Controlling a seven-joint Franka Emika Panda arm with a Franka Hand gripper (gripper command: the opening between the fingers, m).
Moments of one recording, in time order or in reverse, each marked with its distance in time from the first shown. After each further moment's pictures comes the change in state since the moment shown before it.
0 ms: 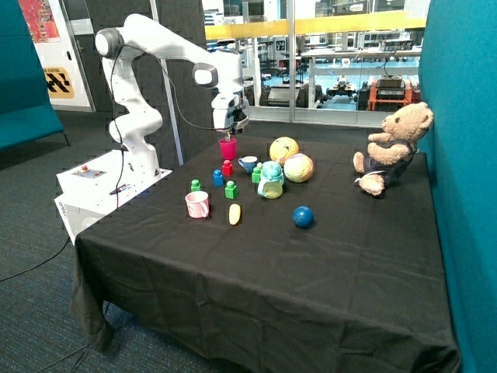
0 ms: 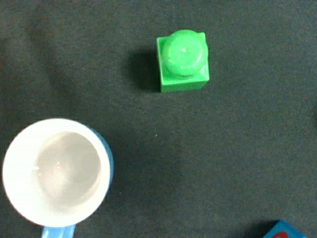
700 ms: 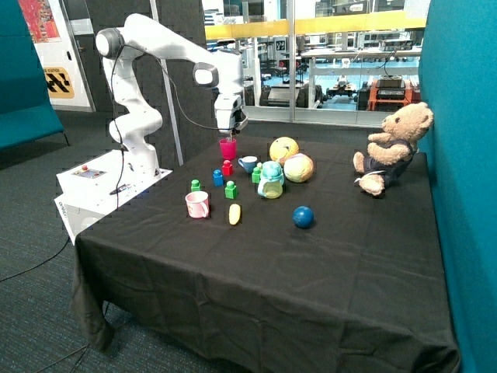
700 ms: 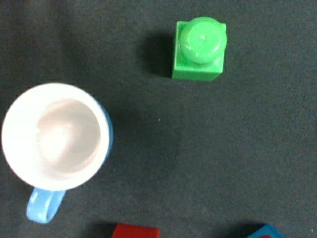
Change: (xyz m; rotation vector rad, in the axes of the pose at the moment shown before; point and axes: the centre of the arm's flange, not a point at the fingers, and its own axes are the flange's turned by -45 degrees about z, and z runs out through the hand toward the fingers) arm 0.002 0.005 0.001 0.005 -0.027 -0.175
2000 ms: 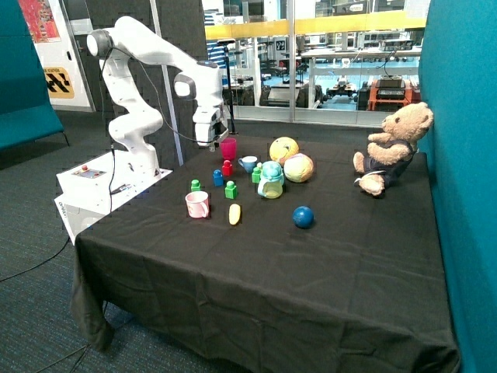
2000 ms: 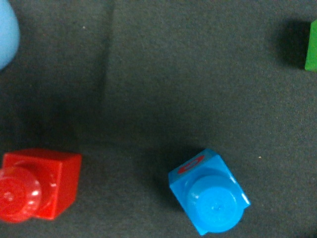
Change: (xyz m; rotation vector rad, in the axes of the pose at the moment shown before) arm -0.061 0.050 0.035 0.001 0.004 -0.008
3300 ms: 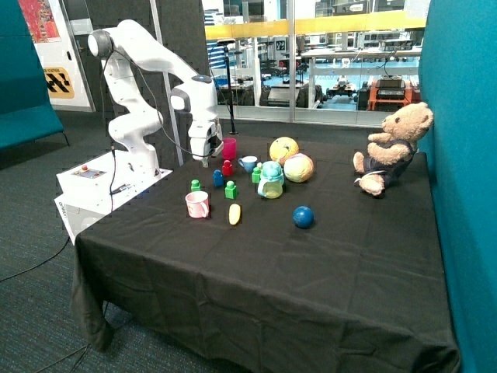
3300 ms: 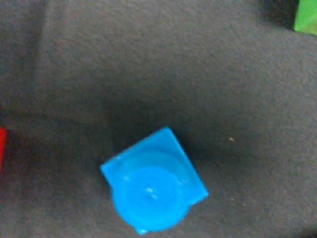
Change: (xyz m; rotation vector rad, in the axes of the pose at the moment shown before) arm -0.015 0.029 0.041 0.001 -0.005 -0.032
